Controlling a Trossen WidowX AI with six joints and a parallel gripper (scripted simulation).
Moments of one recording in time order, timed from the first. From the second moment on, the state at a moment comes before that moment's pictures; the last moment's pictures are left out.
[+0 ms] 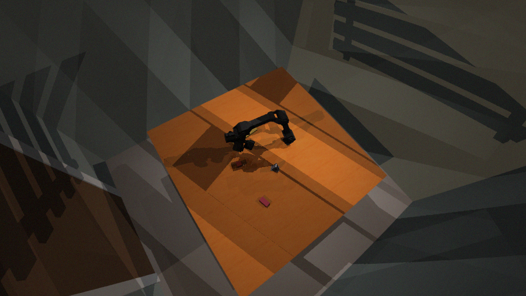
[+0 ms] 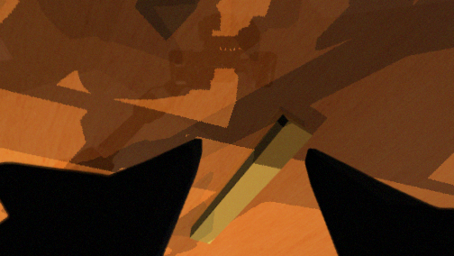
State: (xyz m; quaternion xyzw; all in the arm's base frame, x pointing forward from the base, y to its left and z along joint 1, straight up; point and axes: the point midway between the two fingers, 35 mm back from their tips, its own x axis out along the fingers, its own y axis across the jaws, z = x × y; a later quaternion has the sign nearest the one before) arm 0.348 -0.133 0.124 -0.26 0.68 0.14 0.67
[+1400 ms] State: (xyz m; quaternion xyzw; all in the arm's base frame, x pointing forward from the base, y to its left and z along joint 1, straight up) arm 0.290 -0.210 0.075 -0.05 0.70 0.02 0.72
